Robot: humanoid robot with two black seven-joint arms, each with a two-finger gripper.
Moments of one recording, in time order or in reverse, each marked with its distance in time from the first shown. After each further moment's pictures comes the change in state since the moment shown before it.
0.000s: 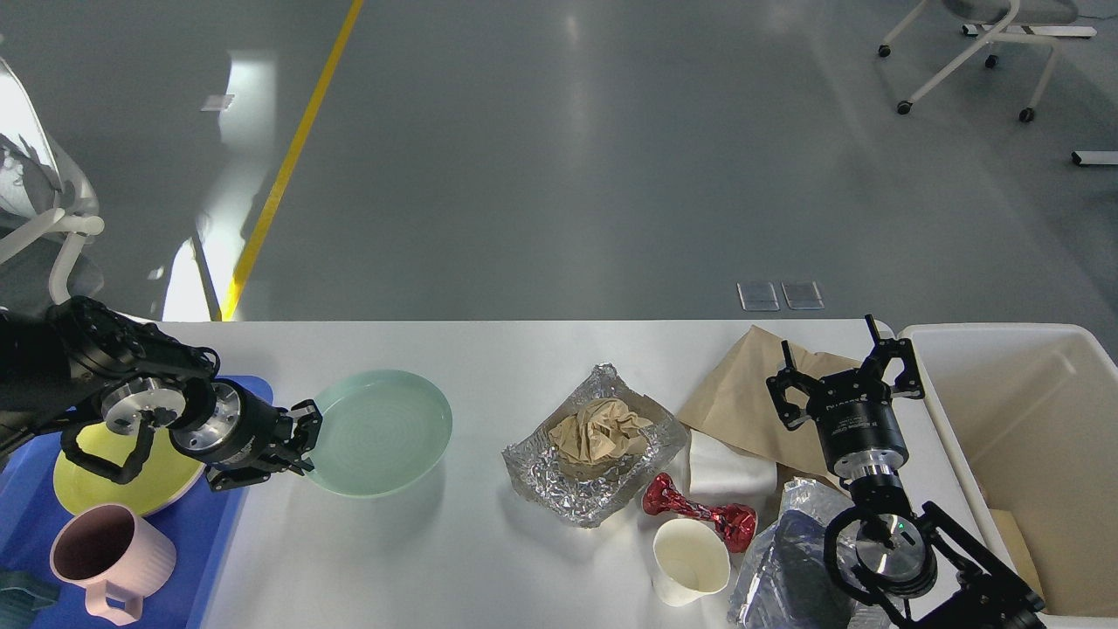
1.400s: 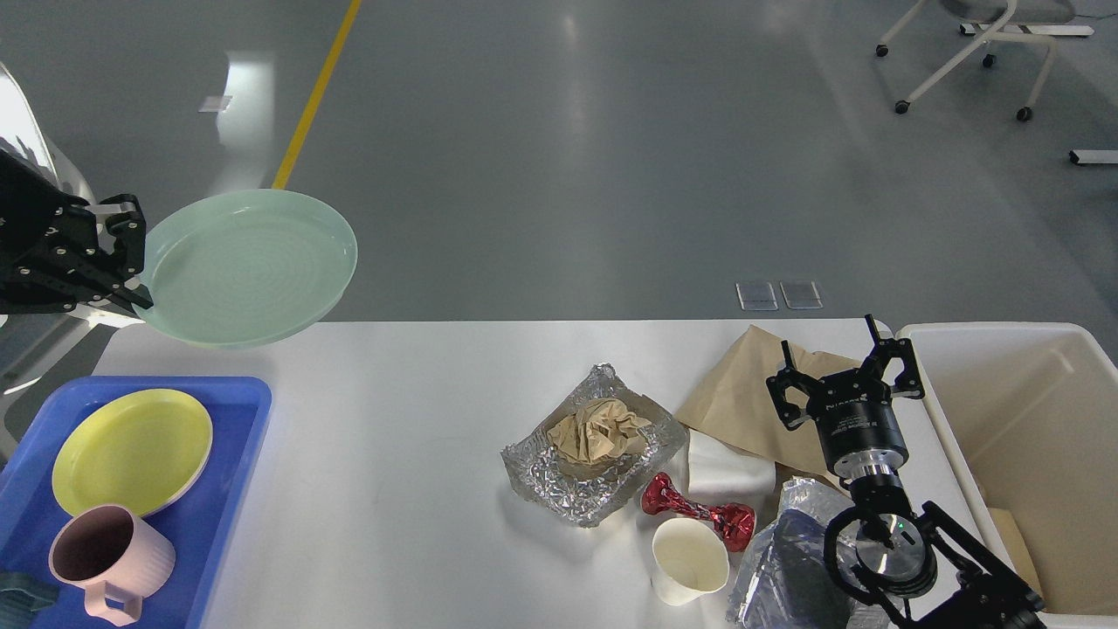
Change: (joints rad) left arm -0.800 0.153 0.470 -0.207 0.043 -0.399 -0.002; right arm 0.000 0.000 0.000 0.000 0.000 0.000 0.000
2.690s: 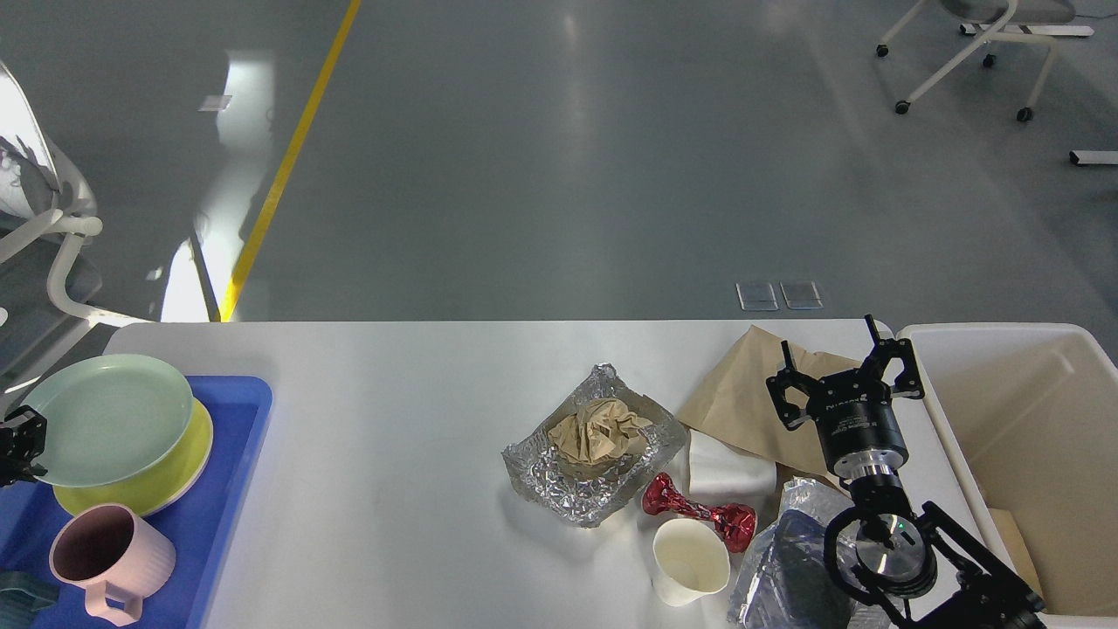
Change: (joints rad) left arm 1.344 0.170 -0.722 0.937 0.036 0.209 0.025; right arm 0.000 0.000 0.000 0.000 0.000 0.000 0.000
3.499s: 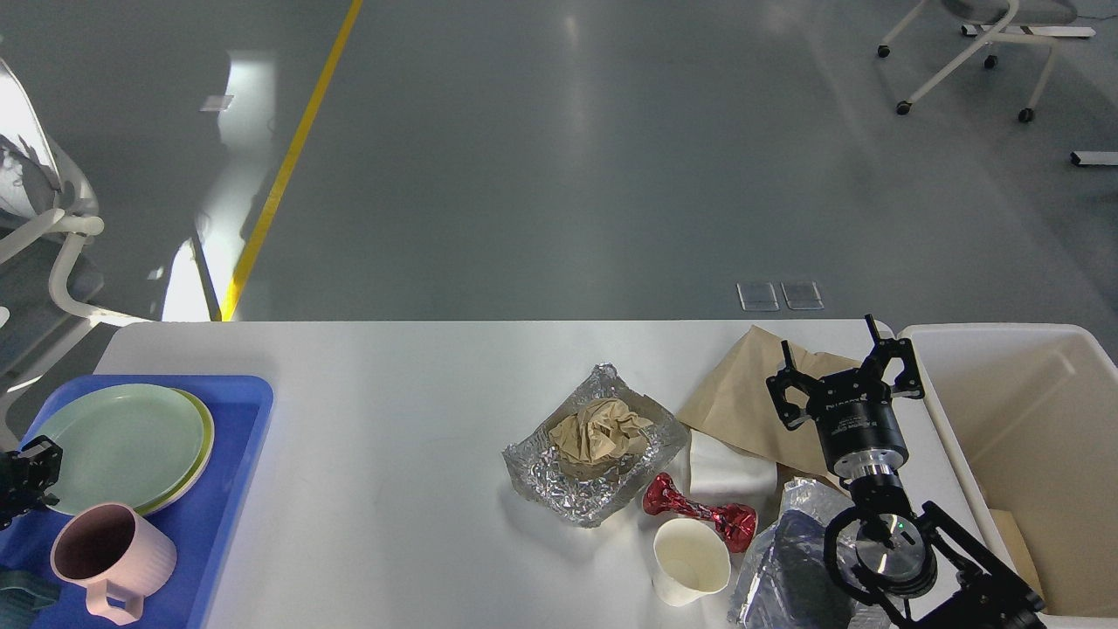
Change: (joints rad) left arm 0.051 -0.027 -0.008 0.003 0.006 0.025 0.000; right arm 0.000 0.000 0.000 0.000 0.000 0.000 0.000
